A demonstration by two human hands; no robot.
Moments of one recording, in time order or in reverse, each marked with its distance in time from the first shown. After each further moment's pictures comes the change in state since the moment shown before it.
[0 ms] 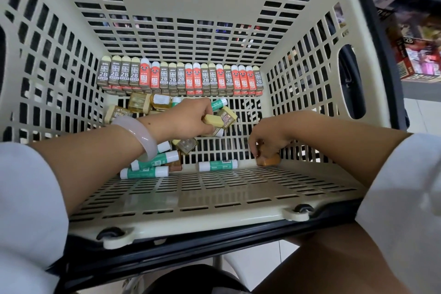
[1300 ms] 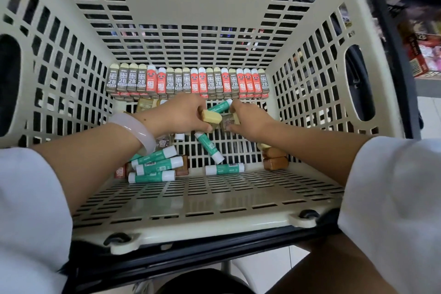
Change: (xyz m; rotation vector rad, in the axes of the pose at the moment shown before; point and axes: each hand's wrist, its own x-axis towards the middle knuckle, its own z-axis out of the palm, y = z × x) left_hand 0.005 -0.009 -0.020 0.177 0.053 0.018; right_hand 0.044 -0.023 -0.005 0.441 0.683 0.135
